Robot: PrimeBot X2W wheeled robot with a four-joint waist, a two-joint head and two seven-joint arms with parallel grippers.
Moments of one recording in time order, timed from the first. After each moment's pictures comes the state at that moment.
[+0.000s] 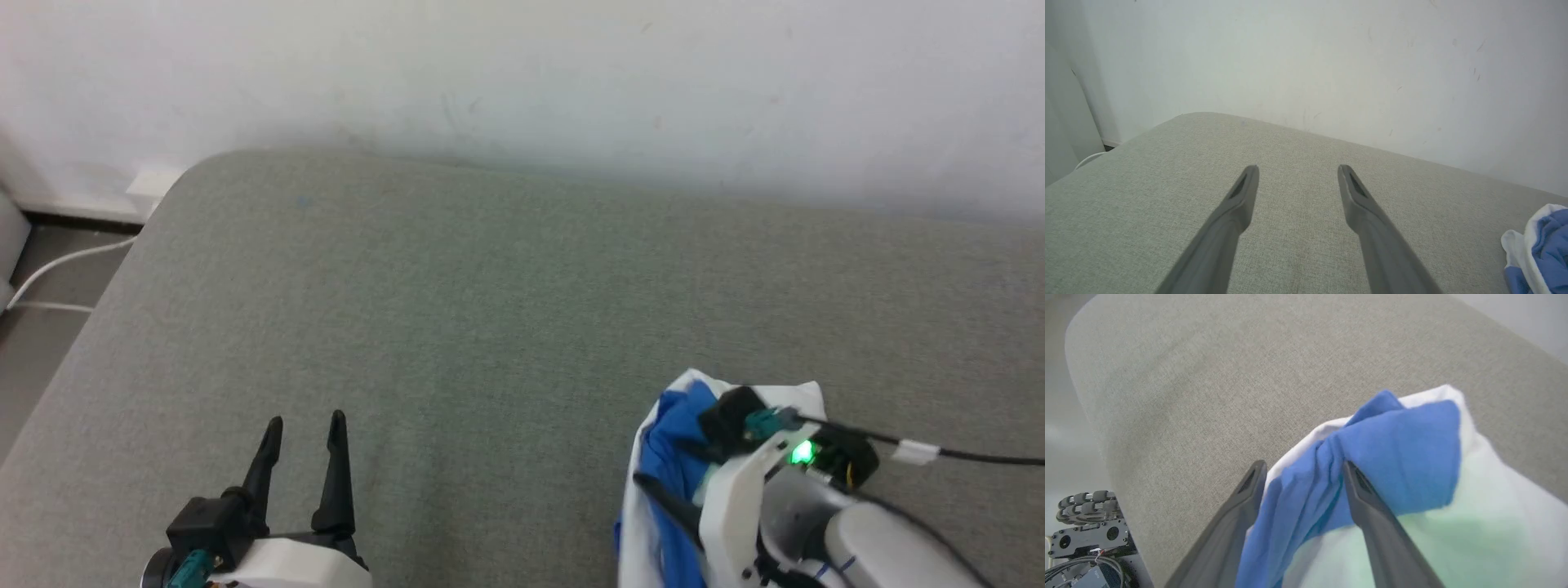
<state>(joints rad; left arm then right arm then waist) 0.07 0.05 0.00 0.11 -0.23 -0.06 -0.26 -0.25 -0.34 0.61 0.21 0.48 0.13 0.41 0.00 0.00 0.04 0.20</state>
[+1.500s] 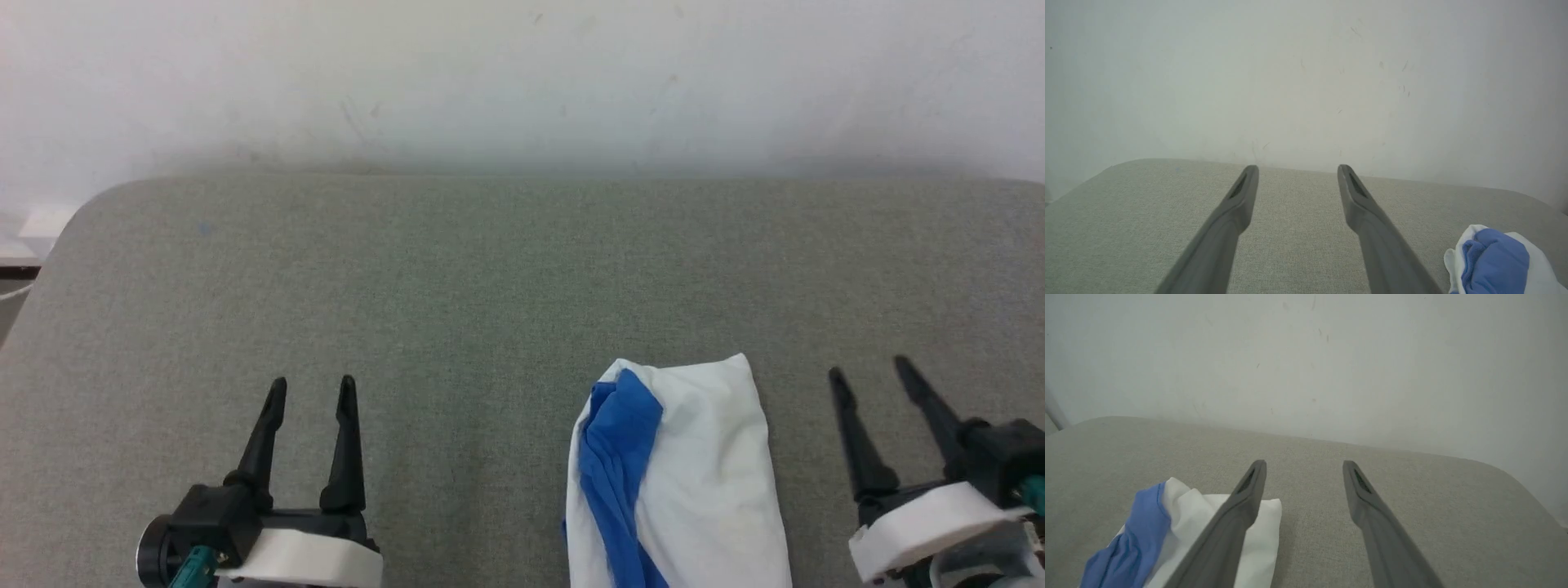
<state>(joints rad) 0.08 0.05 -0.03 -0.05 -0.18 -0.04 -0.26 0.09 -0.14 -0.04 -0.12 0.14 0.13 -0.08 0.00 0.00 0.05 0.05</state>
